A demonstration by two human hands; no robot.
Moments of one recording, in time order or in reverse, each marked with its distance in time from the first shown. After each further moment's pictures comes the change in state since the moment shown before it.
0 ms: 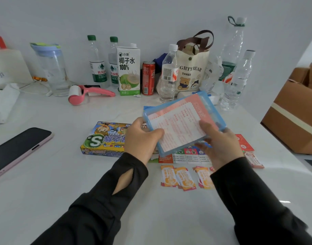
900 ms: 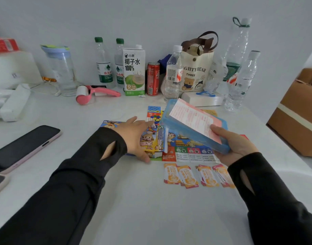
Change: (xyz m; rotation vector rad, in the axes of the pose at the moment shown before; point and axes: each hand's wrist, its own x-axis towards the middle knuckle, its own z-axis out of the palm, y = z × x) left_hand 0.055 -0.002 -0.048 1.362 -0.665 0.140; right_hand 0.020 -0.006 -0.025 0.104 -0.093 0.298
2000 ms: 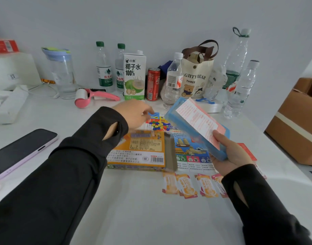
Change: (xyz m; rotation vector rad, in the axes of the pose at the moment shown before) left_hand 0.014 0.002 -0.056 -0.063 0.324 0.060; right_hand 0.002 0.006 0.008 0.182 -0.020 -0.069
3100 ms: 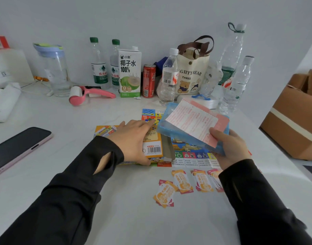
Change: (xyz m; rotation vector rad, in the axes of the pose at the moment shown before) left_hand -0.035 0.009 0.056 0.142 -0.109 0.083; right_hand 0.008 -0.006 -0.013 -0.292 0.046 -0.229
